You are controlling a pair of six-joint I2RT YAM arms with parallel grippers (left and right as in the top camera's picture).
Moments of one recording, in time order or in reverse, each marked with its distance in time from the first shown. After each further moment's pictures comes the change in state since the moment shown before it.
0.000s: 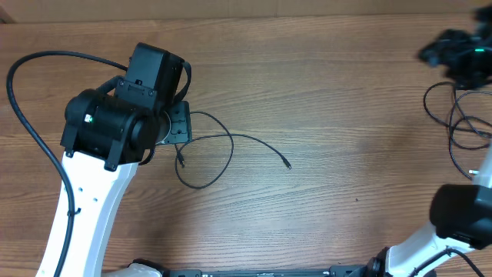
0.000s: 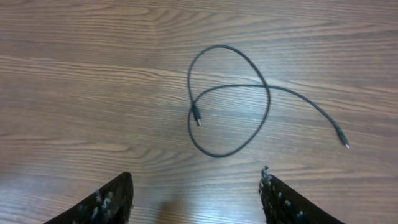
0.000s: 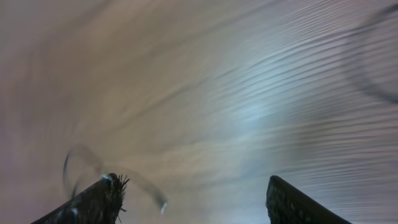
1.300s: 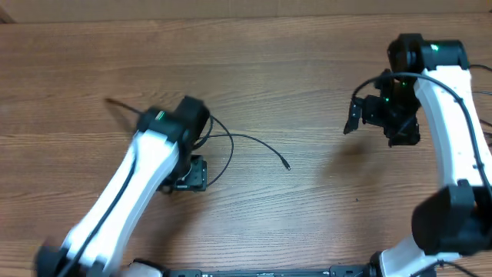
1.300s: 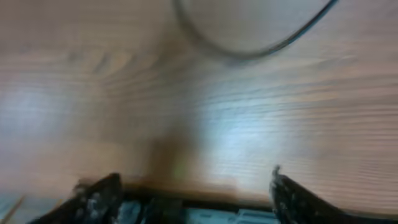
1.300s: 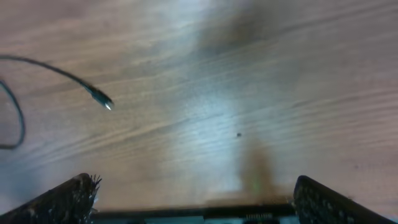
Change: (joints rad) left arm 0.000 -0.021 -0.668 0.191 0.149 0.030; right arm 0.290 -0.121 -0.483 -0.097 0.245 0.119
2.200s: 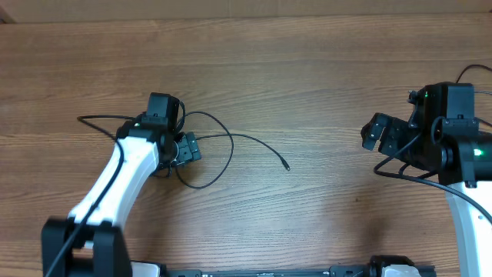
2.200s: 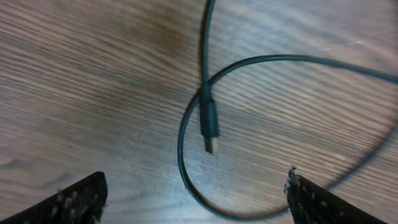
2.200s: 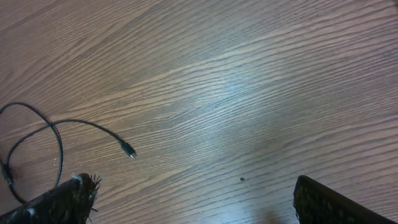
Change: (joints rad) left arm 0.216 0.124 -0.187 0.548 0.039 -0.083; right arm -0.005 -0.573 -0.375 0.339 0.066 0.116
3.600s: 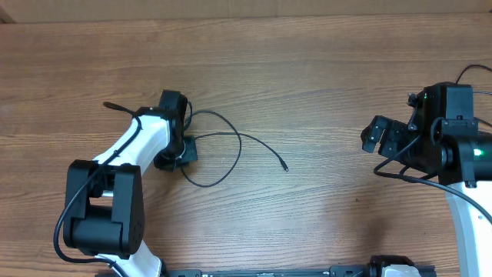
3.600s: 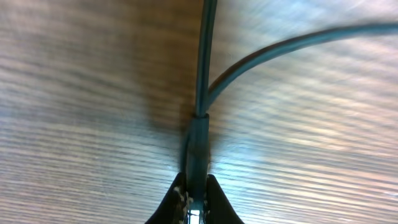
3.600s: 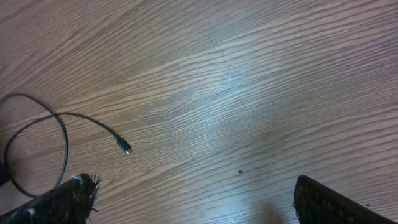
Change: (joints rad) left arm 0.005 0.269 0.097 -0.015 0.046 0.158; right arm 0.000 0.000 -0.001 -0.026 0.000 0.002
